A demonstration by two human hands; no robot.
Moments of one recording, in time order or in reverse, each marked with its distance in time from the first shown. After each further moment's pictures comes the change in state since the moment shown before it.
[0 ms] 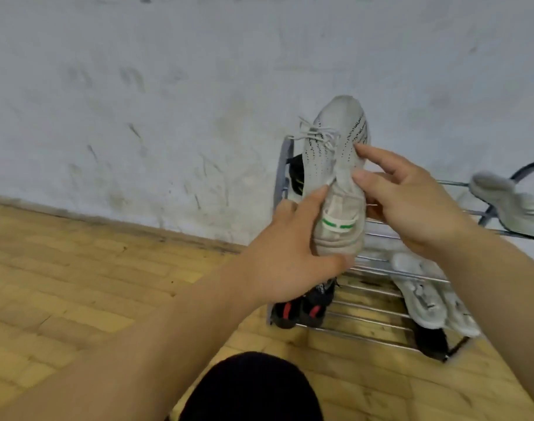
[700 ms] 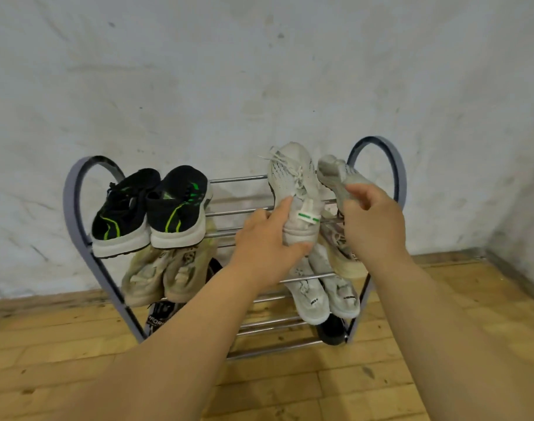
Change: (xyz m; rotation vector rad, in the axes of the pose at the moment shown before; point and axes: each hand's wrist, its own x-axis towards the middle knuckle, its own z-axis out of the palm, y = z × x) left_hand 0.202 0.042 0.221 0.182 -0.083 0.048; right_hand 0.015 0.119 -0.227 -0.443 0.759 0.132
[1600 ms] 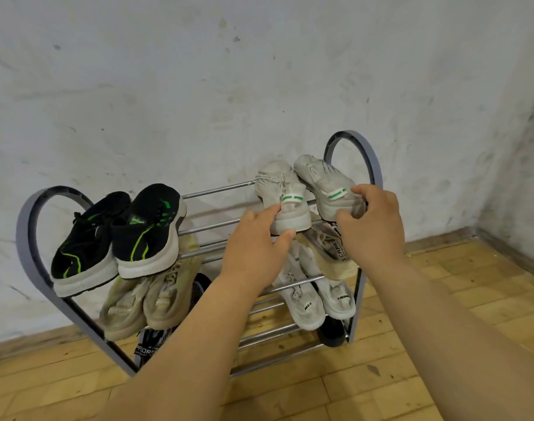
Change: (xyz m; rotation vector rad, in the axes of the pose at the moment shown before) left_hand 0.028 0.011 0.021 0.000 0.102 0.037; right_hand 0.019 0.045 -0.014 -0.125 0.082 0.007
